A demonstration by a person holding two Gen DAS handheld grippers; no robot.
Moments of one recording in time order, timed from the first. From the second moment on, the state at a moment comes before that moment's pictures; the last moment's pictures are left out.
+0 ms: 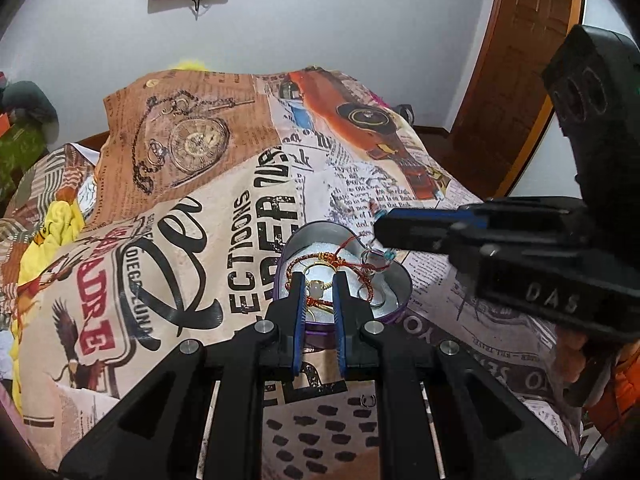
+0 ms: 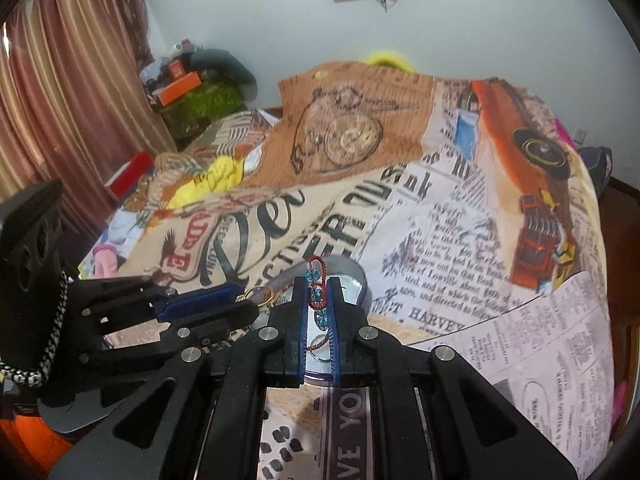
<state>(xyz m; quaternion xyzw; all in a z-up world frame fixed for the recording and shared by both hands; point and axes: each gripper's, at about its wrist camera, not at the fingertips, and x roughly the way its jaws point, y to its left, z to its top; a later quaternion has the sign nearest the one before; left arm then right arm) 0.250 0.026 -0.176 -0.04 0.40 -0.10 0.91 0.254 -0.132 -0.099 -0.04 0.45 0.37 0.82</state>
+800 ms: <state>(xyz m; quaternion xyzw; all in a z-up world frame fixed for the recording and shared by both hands) 0.229 0.033 -0.185 -0.03 0.43 -0.09 0.90 0.249 -0.120 -0.122 -0.11 0.48 0.36 0.79</state>
